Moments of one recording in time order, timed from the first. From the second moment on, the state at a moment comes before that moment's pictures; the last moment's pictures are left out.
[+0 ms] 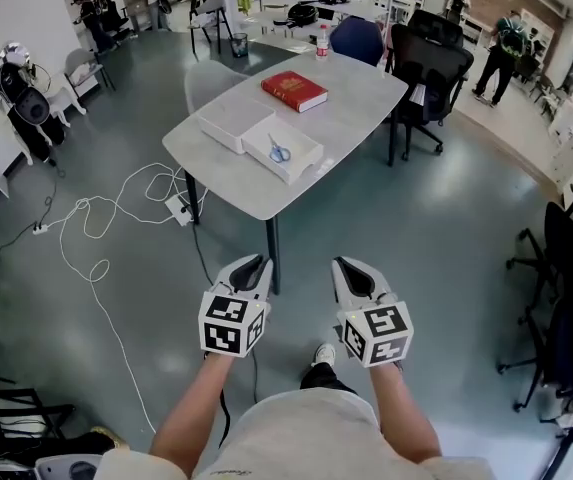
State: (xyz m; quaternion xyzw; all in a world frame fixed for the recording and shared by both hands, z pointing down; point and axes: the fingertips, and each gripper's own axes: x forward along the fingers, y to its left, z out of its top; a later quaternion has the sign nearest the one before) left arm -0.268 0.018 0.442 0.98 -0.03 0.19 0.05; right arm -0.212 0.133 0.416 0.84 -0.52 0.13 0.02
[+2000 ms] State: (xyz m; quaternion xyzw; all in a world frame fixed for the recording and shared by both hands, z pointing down) left arm 0.011 -0.109 0.476 0.97 -0.12 0.21 0.08; right arm 0.079 0.007 0.431 0.80 -0.59 0.14 0.04
